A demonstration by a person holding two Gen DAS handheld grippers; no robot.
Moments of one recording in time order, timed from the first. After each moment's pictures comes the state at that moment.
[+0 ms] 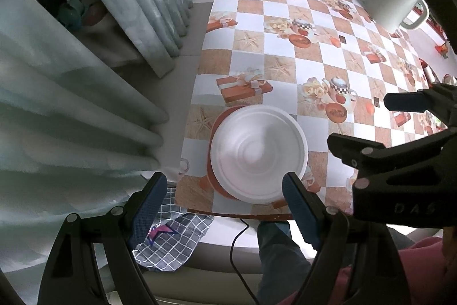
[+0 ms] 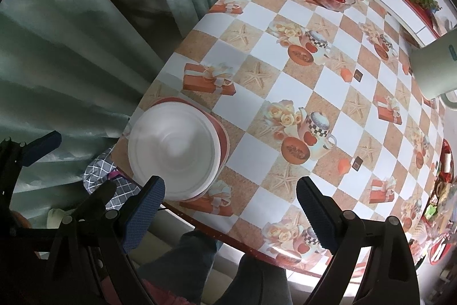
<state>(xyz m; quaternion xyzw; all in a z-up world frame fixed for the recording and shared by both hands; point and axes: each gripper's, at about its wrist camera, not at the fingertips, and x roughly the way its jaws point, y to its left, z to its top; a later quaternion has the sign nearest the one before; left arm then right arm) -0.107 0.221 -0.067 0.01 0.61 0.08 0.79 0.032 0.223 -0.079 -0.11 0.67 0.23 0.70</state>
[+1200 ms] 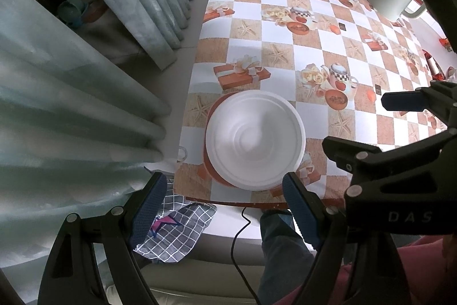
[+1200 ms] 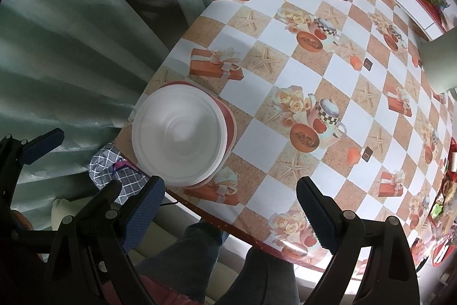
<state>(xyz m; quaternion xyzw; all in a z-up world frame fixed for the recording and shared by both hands) -0.110 0.214 -0.071 0.02 0.63 0.08 0.77 0.023 0.219 -0.087 -0.10 0.68 0.24 0.68</state>
